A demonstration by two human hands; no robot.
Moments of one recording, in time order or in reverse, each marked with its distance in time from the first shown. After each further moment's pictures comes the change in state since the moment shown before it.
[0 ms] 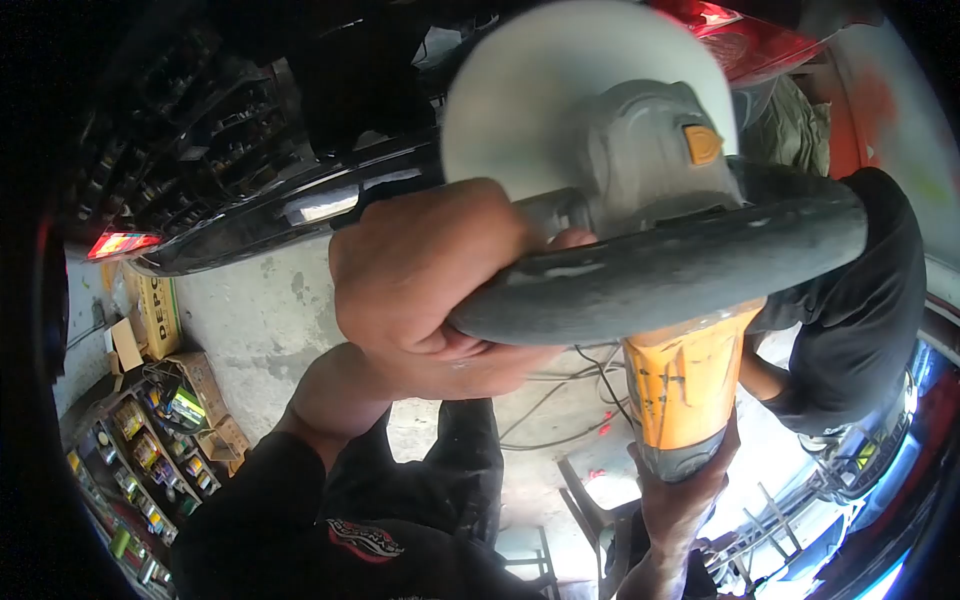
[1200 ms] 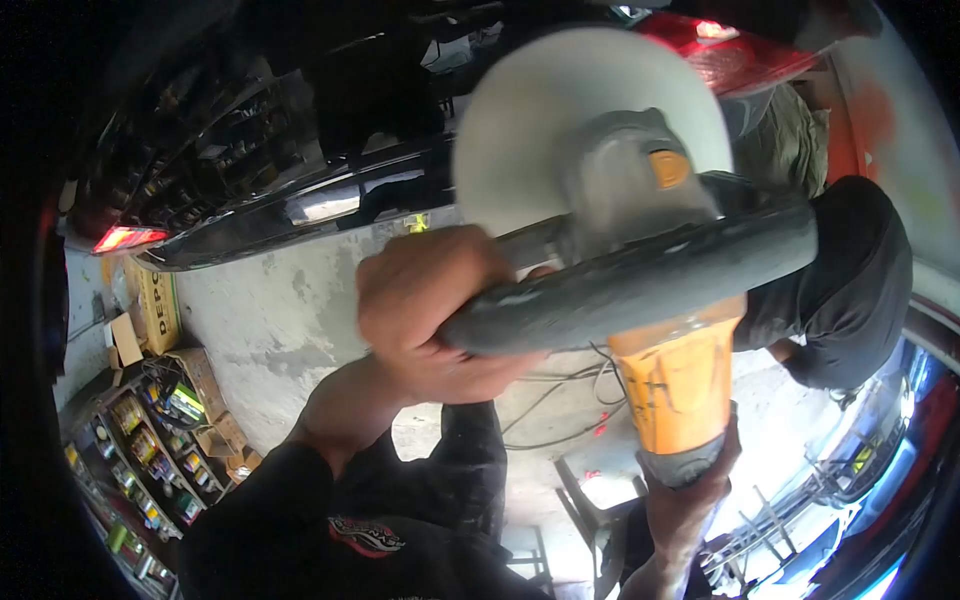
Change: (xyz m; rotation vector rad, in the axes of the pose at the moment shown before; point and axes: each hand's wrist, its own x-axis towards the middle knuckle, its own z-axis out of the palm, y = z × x) left_hand -0.019 0.008 0.001 0.030 0.073 -0.102; right_hand -0.006 0.004 -0.017 -0.026 0.029 -0.023
